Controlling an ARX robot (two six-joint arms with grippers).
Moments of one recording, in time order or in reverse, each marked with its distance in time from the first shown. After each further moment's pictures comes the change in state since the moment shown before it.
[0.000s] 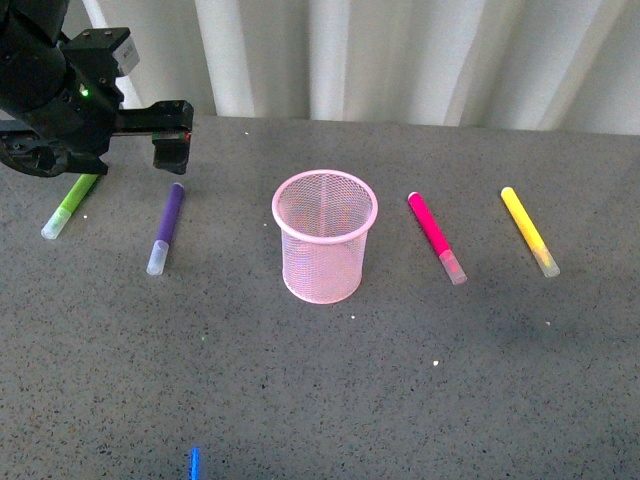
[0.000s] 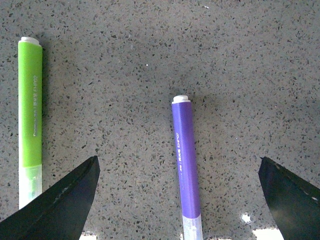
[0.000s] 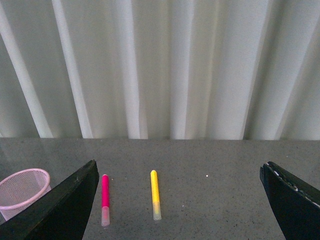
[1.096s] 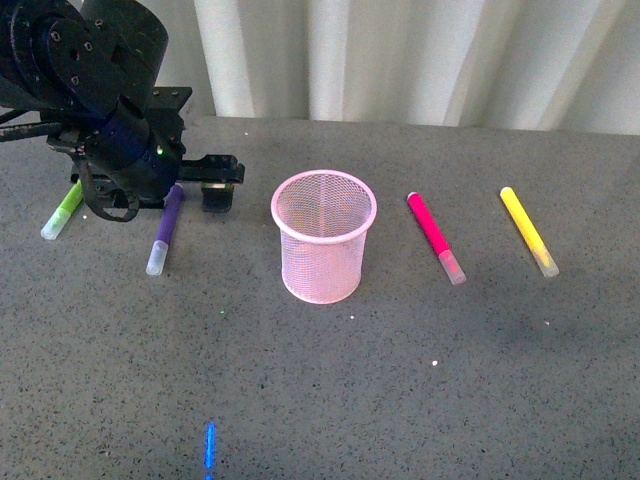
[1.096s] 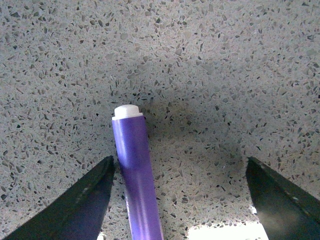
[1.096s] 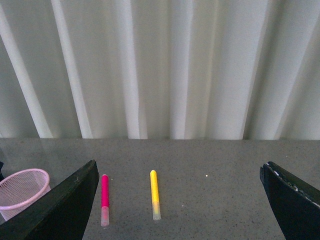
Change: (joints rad) left arm -0.073 0.193 0.085 0.072 -0.035 -0.010; right arm 0.000 0.000 0.000 0.000 0.000 0.000
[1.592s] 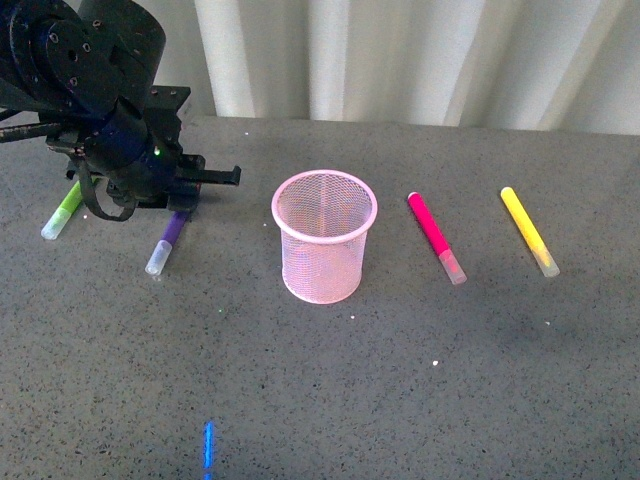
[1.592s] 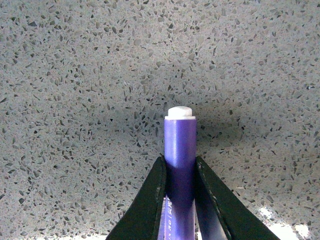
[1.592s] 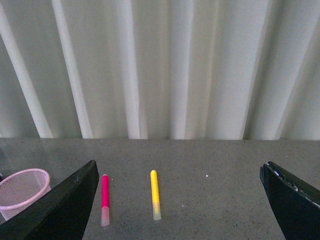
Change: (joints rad) left arm 0.000 0.004 0.002 0.009 -0.022 0.028; right arm 0.000 0.000 0.000 0.000 0.000 0.000
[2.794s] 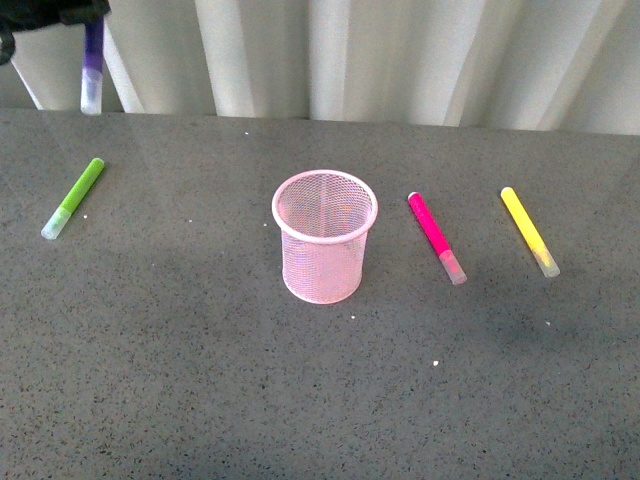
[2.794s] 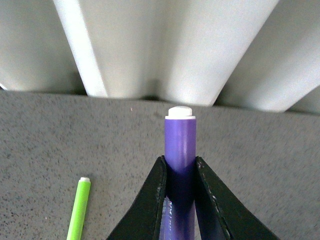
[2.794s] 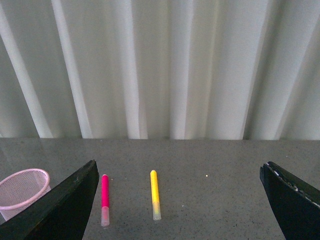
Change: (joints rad) left arm 0.104 -0.437 -0.284 0.457 0.051 -0.084; right arm 0.000 0.000 0.000 0.000 0.000 0.000
